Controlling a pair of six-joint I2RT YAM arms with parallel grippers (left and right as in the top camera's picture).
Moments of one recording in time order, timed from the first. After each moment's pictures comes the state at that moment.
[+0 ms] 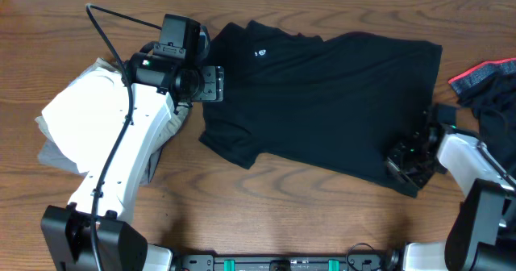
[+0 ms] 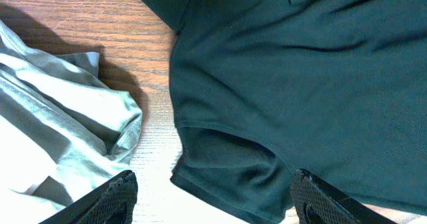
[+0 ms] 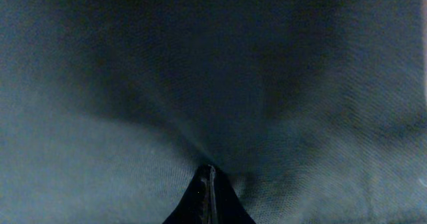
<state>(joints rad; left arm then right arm) -0.23 1.61 1.46 -0.99 0.05 -0.22 -0.27 1.59 0.74 -0.76 -0.16 0.57</state>
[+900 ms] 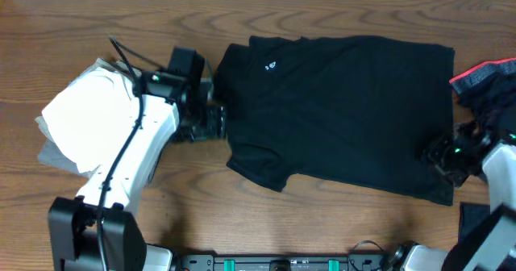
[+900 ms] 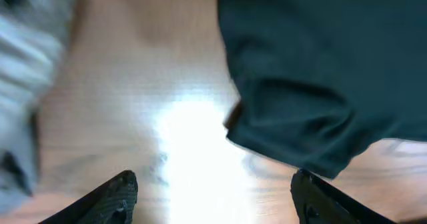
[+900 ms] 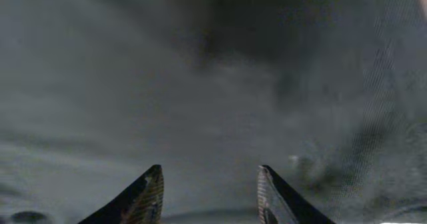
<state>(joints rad) -0.23 1.59 1.23 -1.12 0.19 -0.24 -0.55 1.46 0.88 -0.86 -0.33 0.23</state>
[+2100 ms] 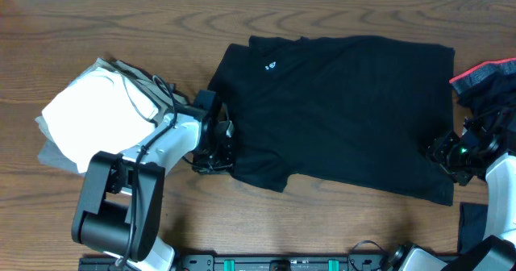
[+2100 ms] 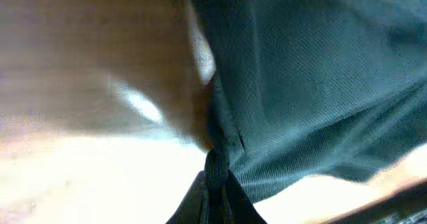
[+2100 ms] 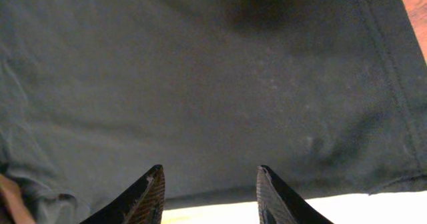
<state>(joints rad) -0.29 1.74 0.95 -0.89 0.41 -0.27 -0.55 1.35 0.89 -0.93 -0.36 0.22</state>
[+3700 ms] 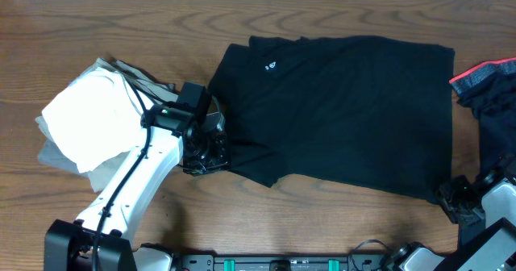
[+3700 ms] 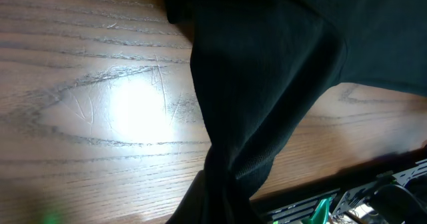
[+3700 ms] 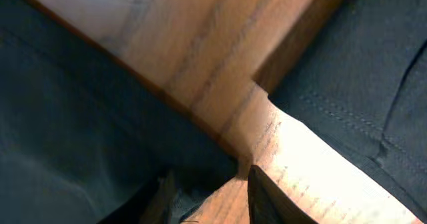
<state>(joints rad) -0.29 1.46 1.00 -1.05 0.41 -0.39 -0.79 1.39 0.60 -0.68 -0.05 0.39</state>
